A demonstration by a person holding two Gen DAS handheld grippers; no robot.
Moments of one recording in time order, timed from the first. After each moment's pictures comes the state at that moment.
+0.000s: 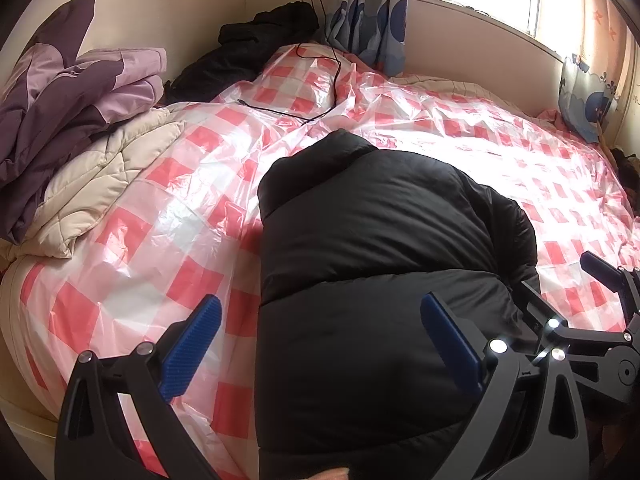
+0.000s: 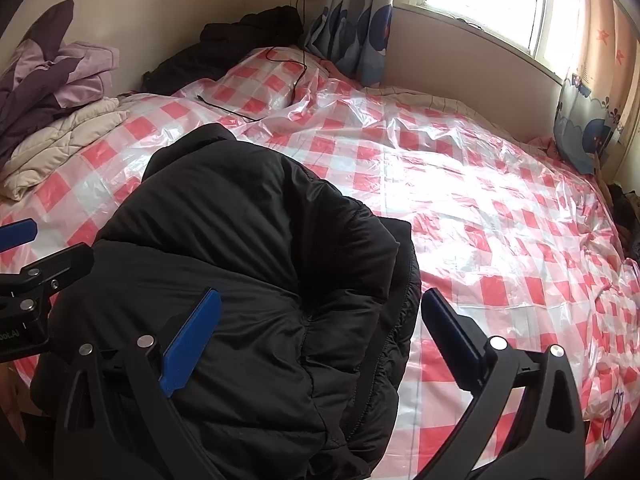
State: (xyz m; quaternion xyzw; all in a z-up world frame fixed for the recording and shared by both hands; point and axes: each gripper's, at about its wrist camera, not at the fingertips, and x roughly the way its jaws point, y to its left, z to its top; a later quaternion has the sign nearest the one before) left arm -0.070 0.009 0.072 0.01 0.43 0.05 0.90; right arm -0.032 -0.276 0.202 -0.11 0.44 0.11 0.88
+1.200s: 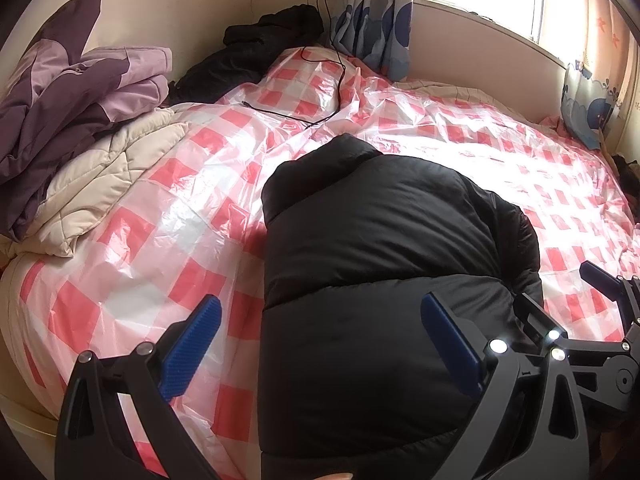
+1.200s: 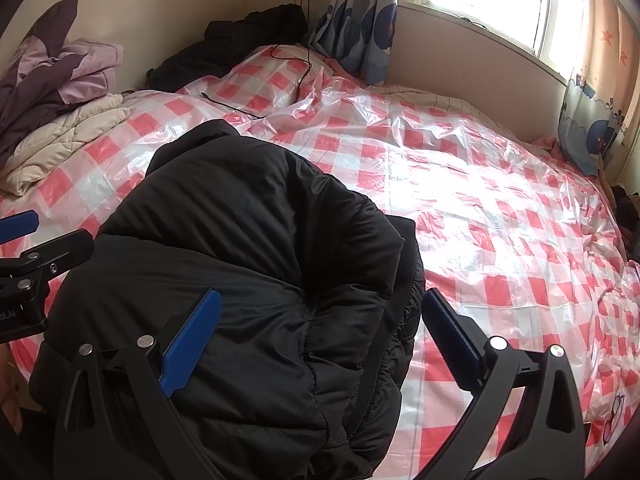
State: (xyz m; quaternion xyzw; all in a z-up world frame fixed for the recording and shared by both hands) left arm -0.071 0.009 0.074 -0.01 0.42 0.06 0.90; right arm -0.035 -0.275 0.198 -0.11 0.44 0.12 0.88
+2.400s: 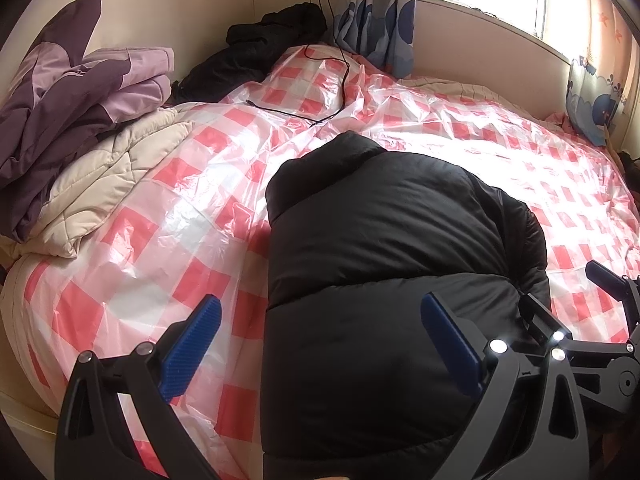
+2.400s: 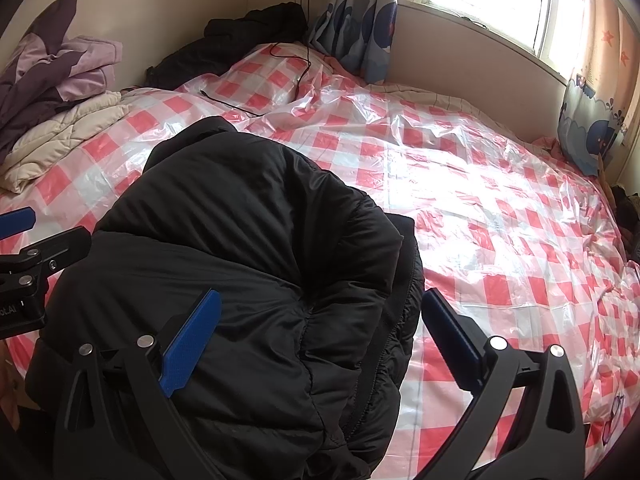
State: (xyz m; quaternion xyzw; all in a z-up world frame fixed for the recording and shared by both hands) left arm -0.066 0.016 0.074 0.00 0.43 0.06 0.90; right arm -0.033 -0.280 0.194 -0.11 0.44 0.12 0.88
